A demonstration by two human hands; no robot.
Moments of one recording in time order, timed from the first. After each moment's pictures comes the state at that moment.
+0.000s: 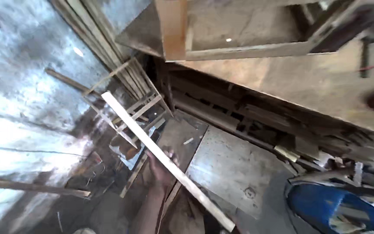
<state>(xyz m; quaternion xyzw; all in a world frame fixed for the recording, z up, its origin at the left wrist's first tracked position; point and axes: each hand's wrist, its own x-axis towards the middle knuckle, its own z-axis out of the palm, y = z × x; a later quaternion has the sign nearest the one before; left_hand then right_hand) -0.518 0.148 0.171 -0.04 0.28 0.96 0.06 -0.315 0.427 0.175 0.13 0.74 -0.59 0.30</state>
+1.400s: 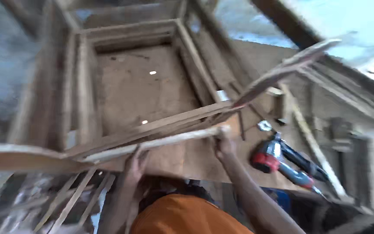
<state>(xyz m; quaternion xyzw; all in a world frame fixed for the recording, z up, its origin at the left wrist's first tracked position) -1.014 0.411 0.290 -0.26 0.51 0.79 0.22 -0.939 0.749 0.276 0.43 0.43 -0.77 -0.21</state>
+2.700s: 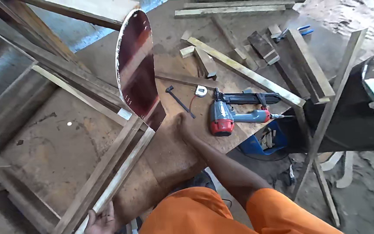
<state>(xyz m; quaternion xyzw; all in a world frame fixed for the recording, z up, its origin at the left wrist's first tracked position) -1.042 0.443 0.272 -0.32 0.51 0.79 0.13 -0.929 0.894 0.203 0.49 0.75 -0.41 -0.14</state>
